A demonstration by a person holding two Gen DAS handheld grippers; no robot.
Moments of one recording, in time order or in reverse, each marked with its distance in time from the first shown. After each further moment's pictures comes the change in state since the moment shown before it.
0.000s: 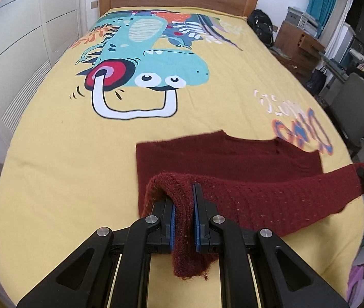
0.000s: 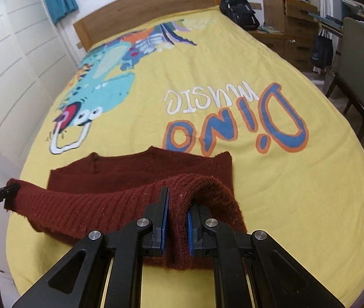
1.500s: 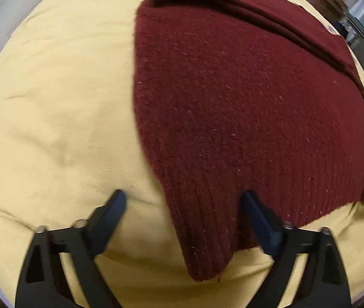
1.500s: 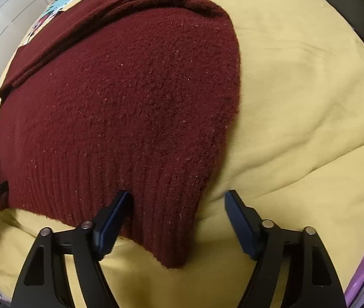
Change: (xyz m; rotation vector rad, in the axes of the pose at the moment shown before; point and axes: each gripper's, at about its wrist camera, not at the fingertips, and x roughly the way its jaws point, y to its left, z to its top) left arm 0.054 0.005 -0.251 -0.065 0.347 0.046; right arm 0.016 -0.038 -0.286 0.054 0.382 -0.076
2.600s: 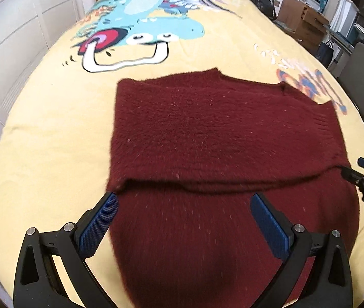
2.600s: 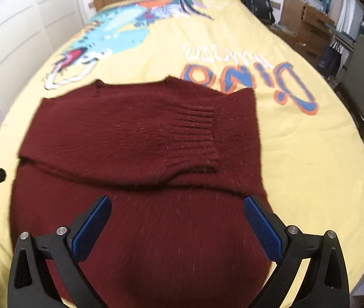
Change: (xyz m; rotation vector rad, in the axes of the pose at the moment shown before) left arm -0.066 -0.034 0.150 0.084 -0.249 0.034; right arm -0.068 0.095 0.143 -0.201 -0.339 -0.040
